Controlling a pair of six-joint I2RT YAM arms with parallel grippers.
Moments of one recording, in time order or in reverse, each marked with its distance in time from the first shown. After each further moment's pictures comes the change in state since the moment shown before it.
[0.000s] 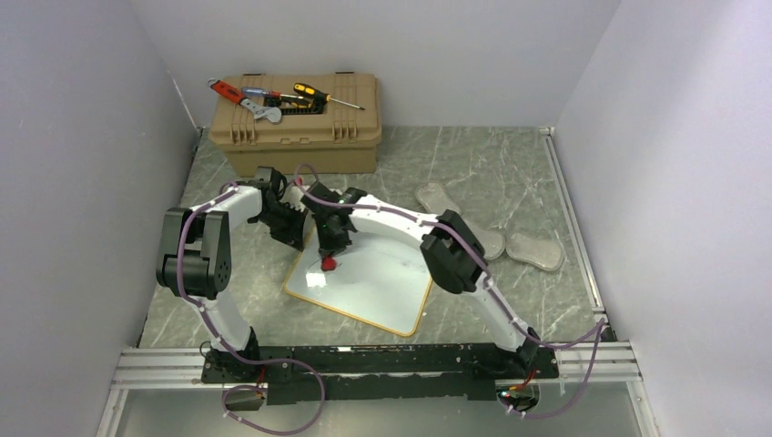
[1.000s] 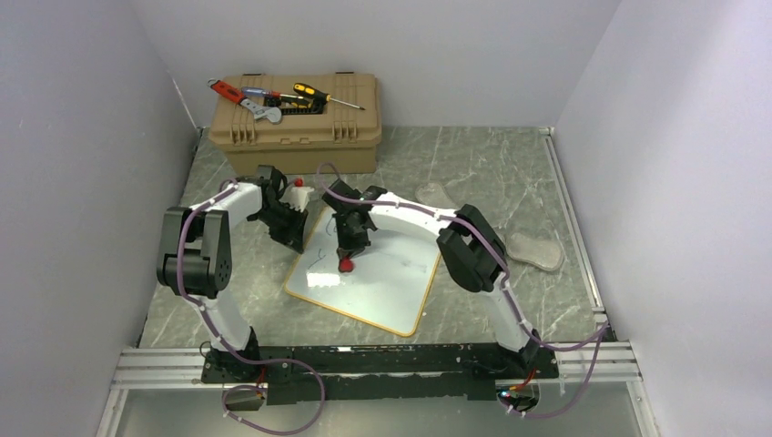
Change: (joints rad) left arm 0.001 0.005 0.023 -0.056 -0.010 0.005; right arm -0.043 -0.091 -0.156 0.044 -0.026 0.019
